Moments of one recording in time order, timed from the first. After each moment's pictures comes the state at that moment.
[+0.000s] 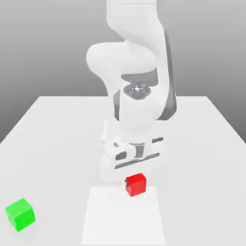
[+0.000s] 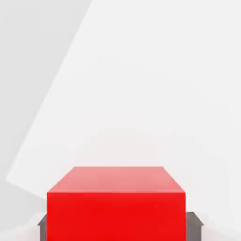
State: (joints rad) arm 0.13 0.15 -0.01 -2.95 0.03 3.10 0.42
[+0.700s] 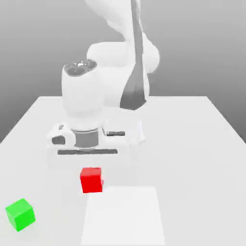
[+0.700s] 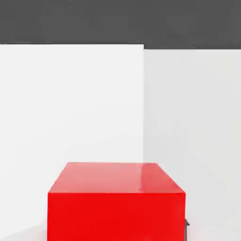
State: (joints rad) arm -0.16 0.04 -0.17 -2.64 0.05 2.67 0.58
